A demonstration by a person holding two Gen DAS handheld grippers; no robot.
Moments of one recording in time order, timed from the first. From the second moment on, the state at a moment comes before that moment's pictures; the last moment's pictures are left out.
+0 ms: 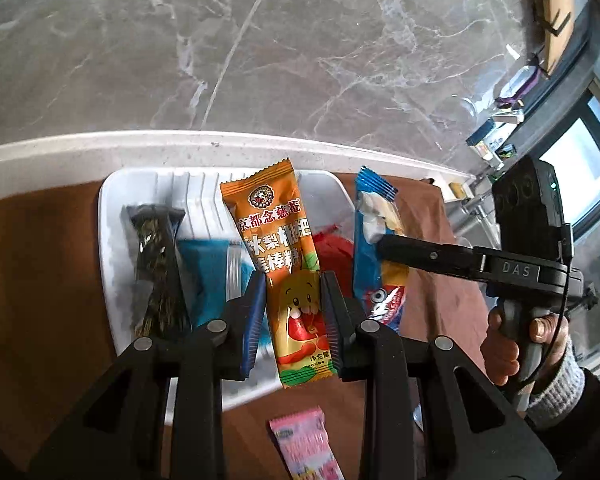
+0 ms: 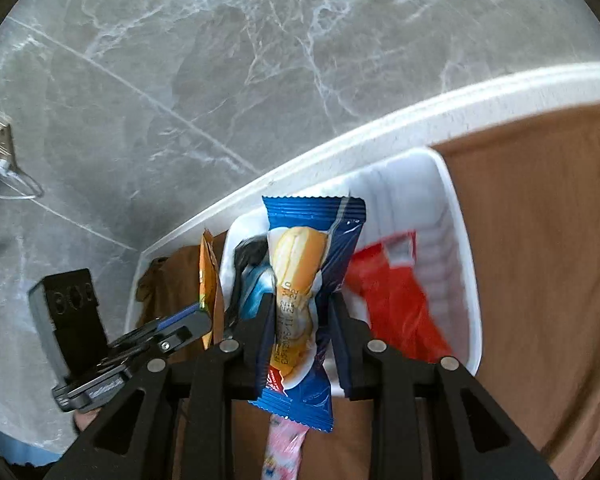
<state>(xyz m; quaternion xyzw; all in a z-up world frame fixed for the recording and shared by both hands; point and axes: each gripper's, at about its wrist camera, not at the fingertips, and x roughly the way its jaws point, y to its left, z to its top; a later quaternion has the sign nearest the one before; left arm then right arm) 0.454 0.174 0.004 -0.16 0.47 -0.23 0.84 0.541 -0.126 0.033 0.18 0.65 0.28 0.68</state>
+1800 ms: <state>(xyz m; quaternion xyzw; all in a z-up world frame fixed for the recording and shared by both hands) 0.295 0.106 -0.064 -0.03 0.58 -0.22 0.79 0.305 -0.236 0.065 -0.04 0.69 0.20 0.69</state>
